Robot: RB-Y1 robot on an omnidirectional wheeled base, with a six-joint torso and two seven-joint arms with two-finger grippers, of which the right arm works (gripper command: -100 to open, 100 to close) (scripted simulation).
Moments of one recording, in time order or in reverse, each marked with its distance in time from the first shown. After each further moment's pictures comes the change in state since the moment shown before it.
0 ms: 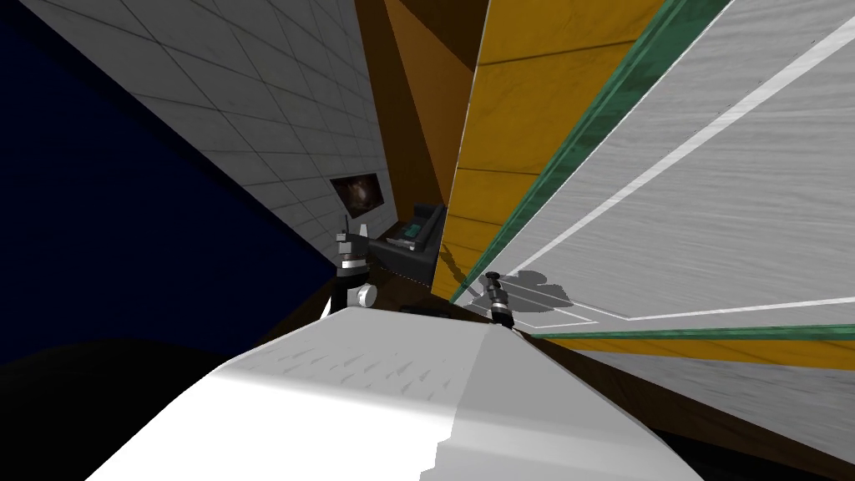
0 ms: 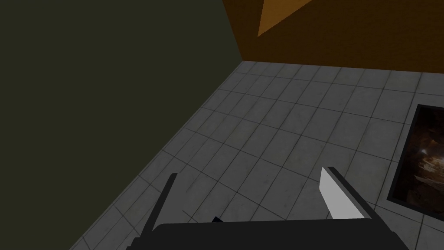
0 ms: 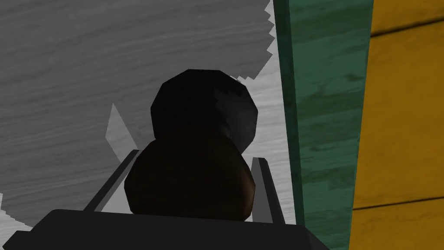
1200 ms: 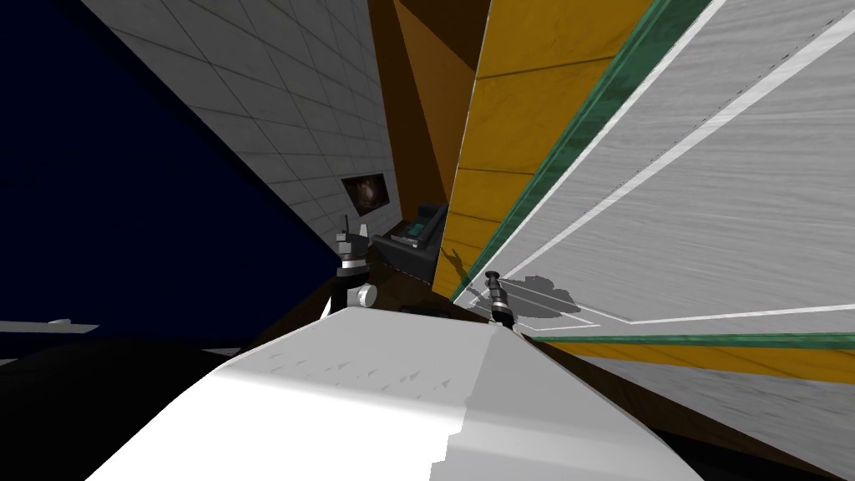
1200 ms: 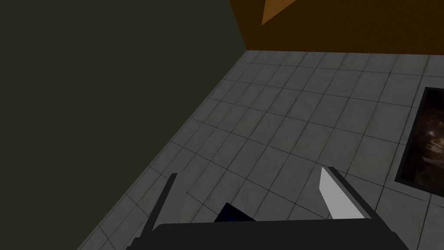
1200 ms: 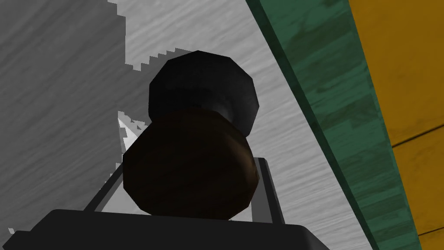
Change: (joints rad) arm -0.002 -0.011 0.040 -0.004 -0.098 0.005 -0.284
